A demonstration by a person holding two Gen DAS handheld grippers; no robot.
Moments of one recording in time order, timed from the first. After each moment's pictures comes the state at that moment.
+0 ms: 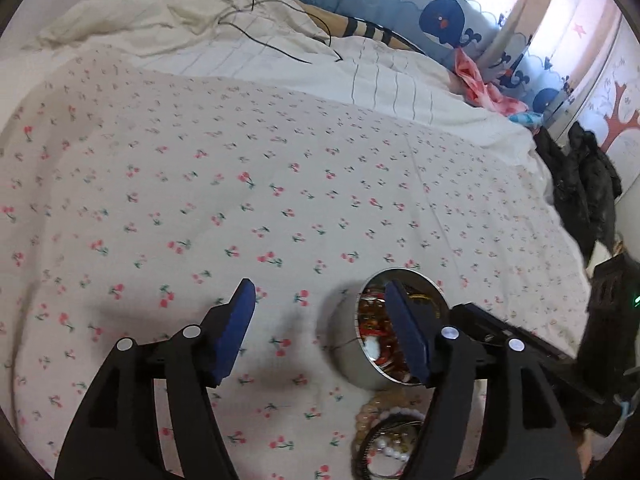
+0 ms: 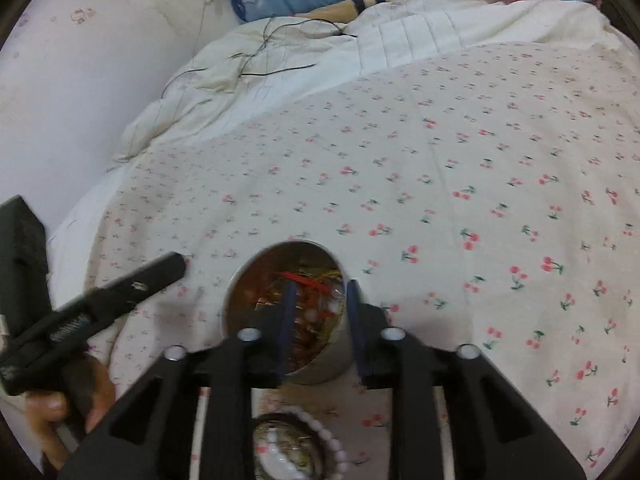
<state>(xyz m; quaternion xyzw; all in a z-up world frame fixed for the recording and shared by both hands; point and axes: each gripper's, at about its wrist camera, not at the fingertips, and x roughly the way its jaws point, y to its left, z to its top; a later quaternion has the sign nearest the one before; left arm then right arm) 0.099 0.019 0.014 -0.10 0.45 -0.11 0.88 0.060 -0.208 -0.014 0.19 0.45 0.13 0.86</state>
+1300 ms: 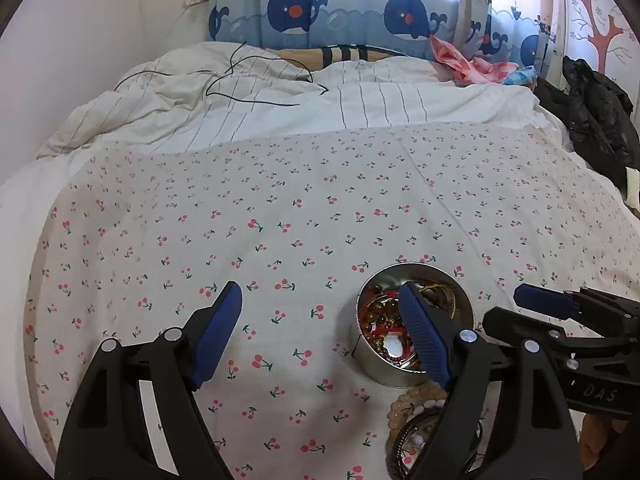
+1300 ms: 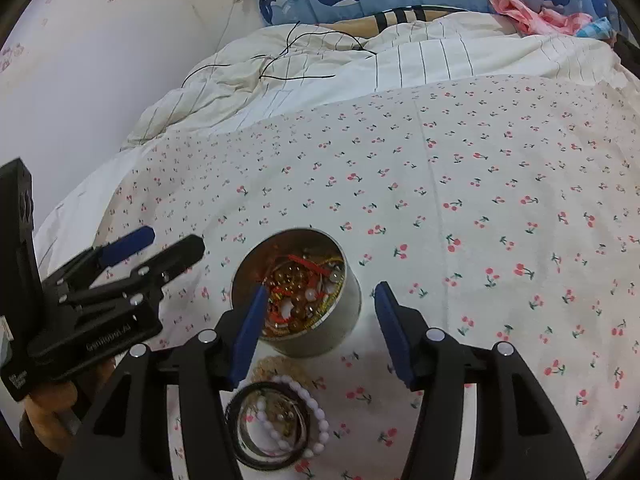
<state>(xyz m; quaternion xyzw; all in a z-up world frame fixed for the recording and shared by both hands) 0.063 -0.023 0.037 0.05 0.37 -0.08 0.92 0.027 -0.208 -0.002 0.14 0.44 0.14 0.88</state>
